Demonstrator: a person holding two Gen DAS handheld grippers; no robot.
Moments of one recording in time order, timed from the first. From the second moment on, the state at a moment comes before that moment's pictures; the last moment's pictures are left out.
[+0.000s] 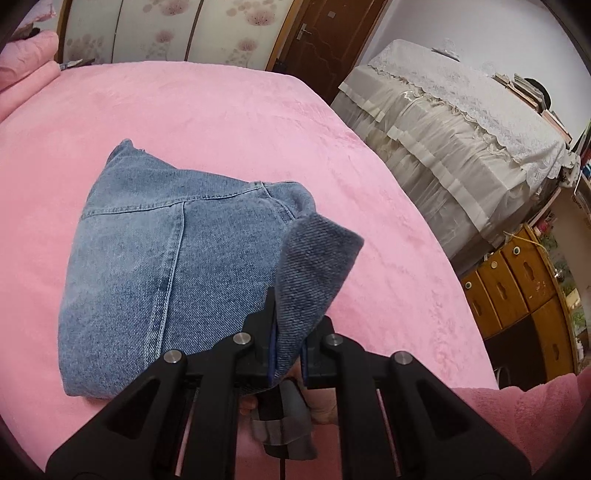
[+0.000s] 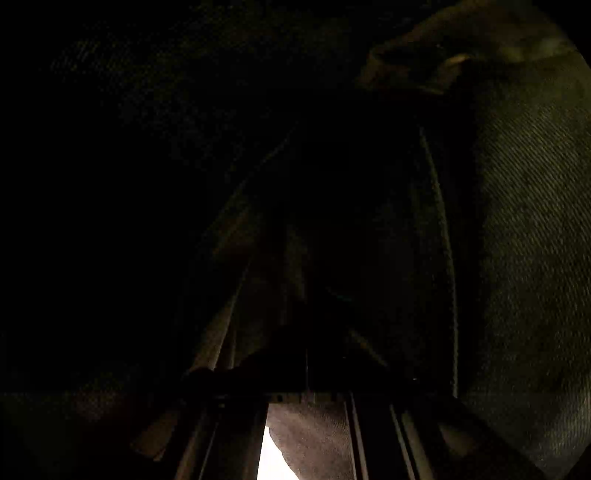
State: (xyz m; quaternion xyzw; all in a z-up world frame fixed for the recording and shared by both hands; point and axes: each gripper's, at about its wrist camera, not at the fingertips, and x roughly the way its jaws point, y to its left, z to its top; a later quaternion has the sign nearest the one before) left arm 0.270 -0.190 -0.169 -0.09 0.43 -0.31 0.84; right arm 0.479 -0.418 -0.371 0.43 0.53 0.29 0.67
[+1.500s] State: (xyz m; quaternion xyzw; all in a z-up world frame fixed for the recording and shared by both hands) left arm 0.325 -0.115 -0.215 -0.12 0.60 -0.23 0.75; right arm 0.344 -0.458 -0.280 0.36 0.63 0.02 0.69
